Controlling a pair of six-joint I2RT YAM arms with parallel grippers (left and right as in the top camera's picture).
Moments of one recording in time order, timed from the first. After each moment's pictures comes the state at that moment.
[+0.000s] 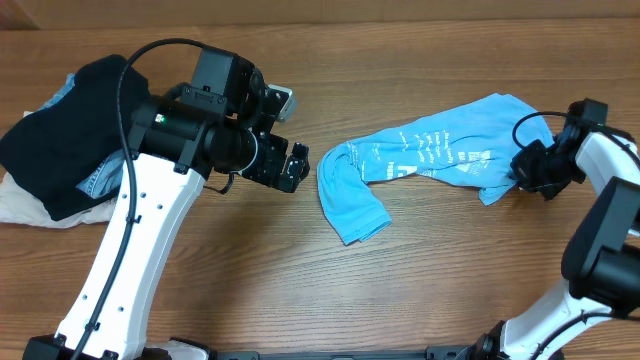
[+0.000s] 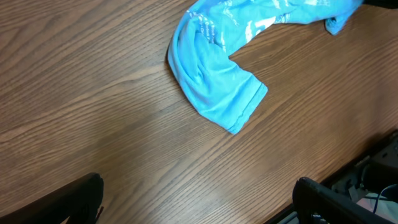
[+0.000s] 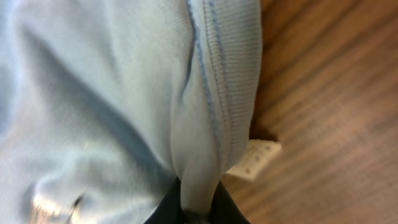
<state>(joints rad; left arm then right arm) -0.33 1.54 1.69 -1.33 0.30 0.00 -0.40 1.94 1.29 -0.80 -0.20 0.50</state>
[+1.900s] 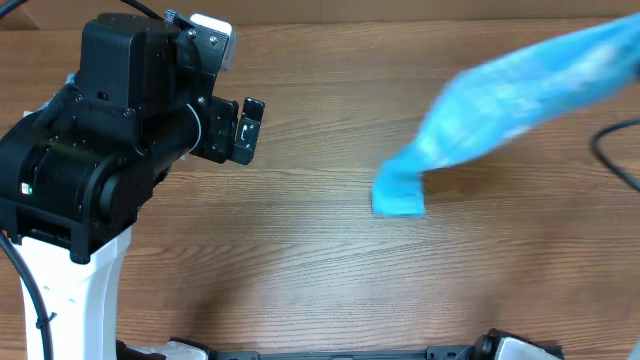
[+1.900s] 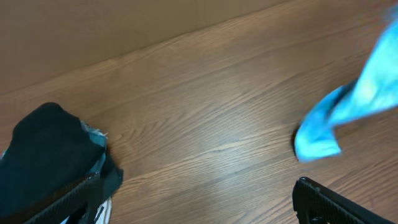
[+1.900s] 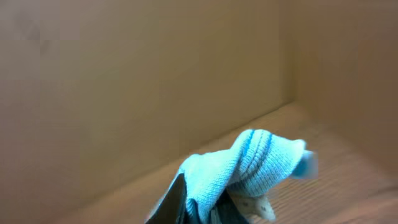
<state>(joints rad) -0.33 1.52 2.27 -1.52 -0.03 0.02 -0.39 1.36 2.03 -0.96 -0.07 0.25</state>
